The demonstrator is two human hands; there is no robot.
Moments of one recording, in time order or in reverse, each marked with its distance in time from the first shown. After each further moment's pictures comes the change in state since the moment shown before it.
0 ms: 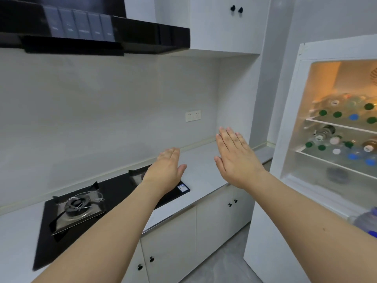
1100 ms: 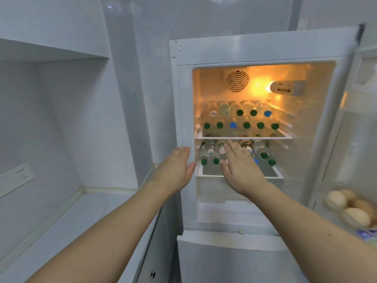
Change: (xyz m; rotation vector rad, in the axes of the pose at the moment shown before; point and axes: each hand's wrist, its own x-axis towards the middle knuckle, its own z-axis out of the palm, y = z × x) left_hand 0.435 0.260 0.176 -0.400 -0.158 0.859; right_hand 0.074 0.342 0.180 -0.064 -0.106 0.922
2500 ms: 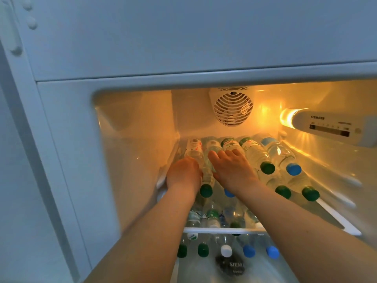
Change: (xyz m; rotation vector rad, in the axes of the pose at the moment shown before) left_hand 0.409 -0.011 0.125 0.371 0.103 -0.170; right_hand 0.351 0.177 0.092 -0.462 0.149 -0.161
